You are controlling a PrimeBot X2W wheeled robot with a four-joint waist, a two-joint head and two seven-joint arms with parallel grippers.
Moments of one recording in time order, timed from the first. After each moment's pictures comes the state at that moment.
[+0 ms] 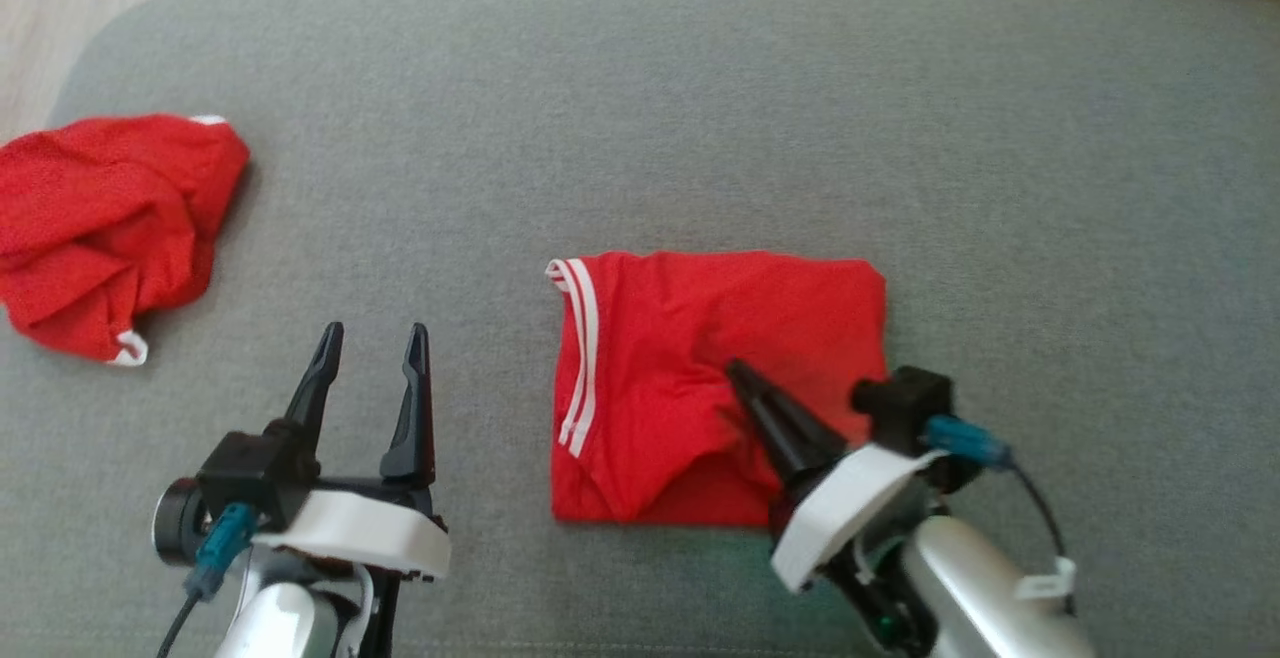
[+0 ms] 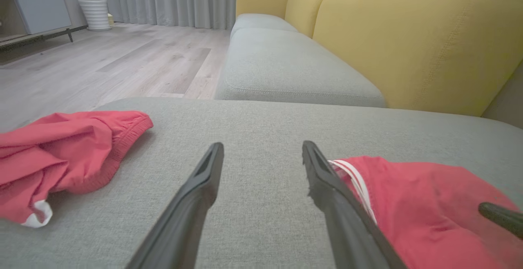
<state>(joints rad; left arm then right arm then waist) -0.03 0.21 -0.34 0.04 -0.32 0.17 -0.24 -0.24 -0.11 0.56 0.35 0.45 0.12 -0.04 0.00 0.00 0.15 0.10</state>
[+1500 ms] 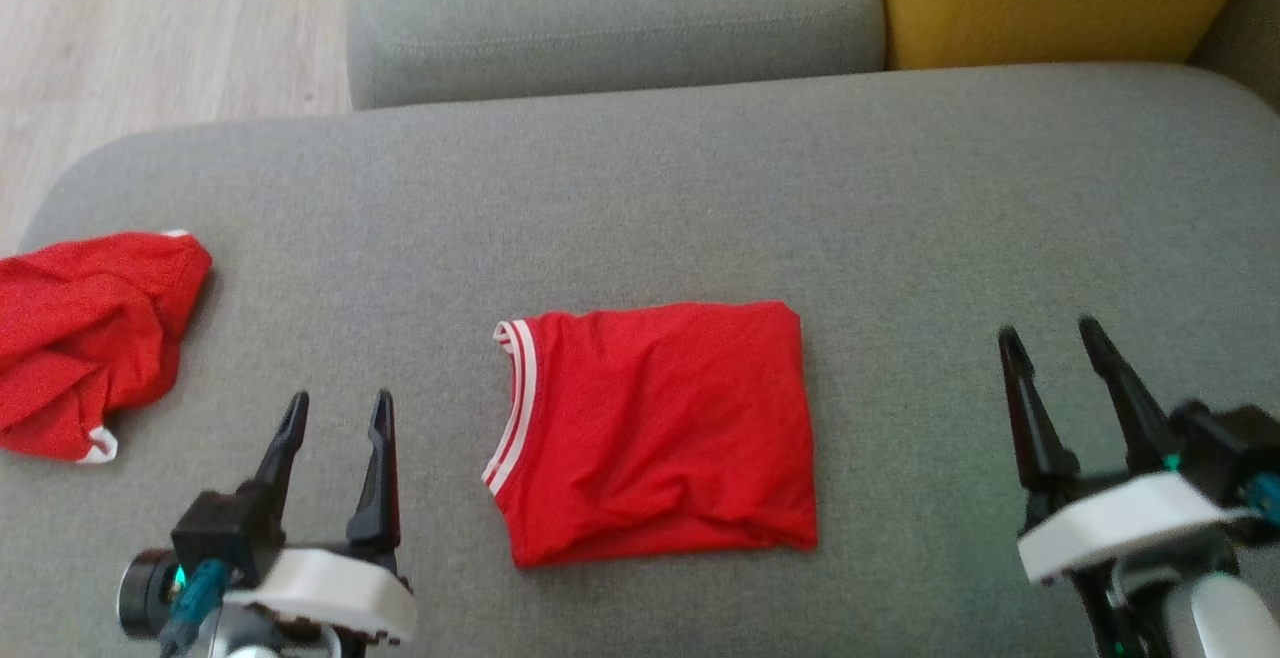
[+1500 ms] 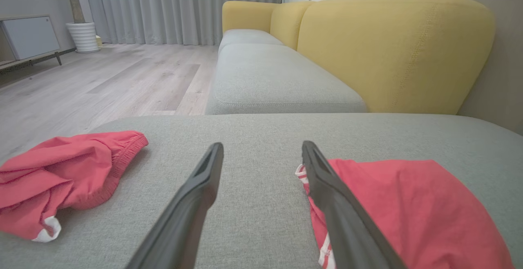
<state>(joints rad) 0.07 0.25 -0.31 0.03 -0.32 0.19 -0.22 0.04 -0.15 0.06 0.00 0.26 0.12 0.00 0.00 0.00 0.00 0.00</state>
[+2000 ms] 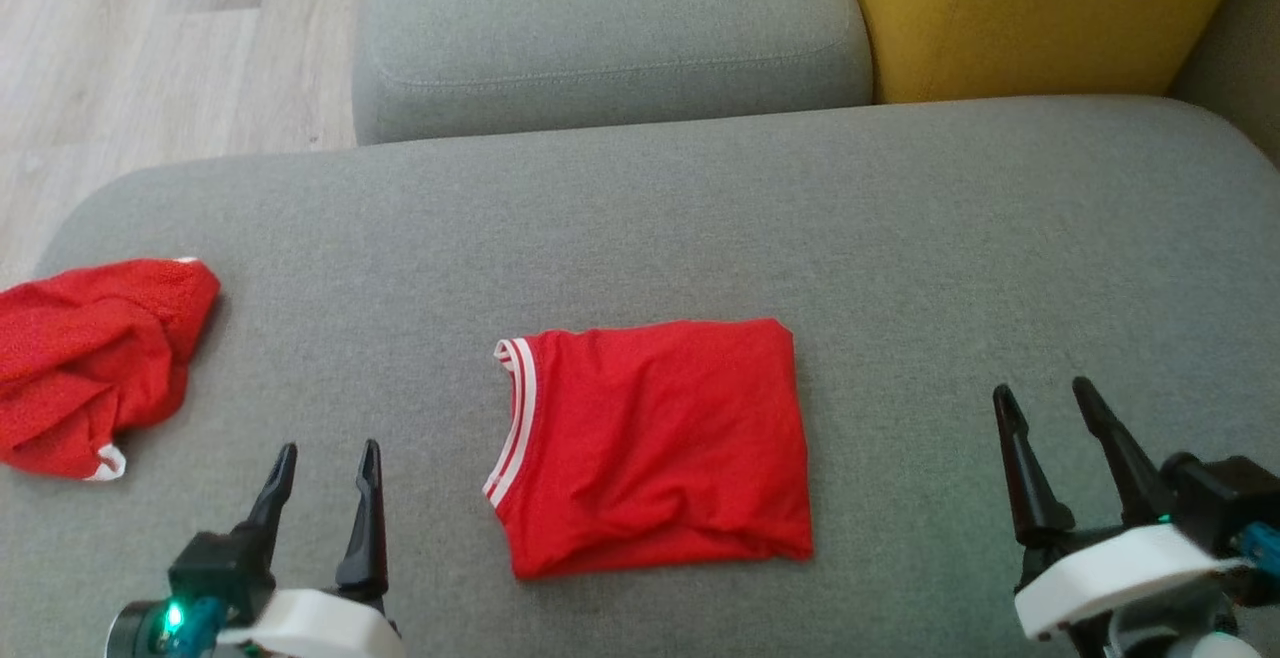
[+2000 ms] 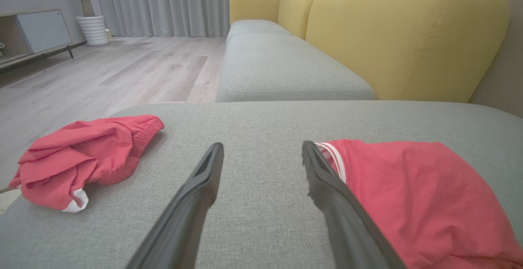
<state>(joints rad) 0.15 0.27 -0.31 0.01 -0.33 0.22 -0.20 0.16 -0.11 0.03 -0.08 0.23 0.12 0.06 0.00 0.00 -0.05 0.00</state>
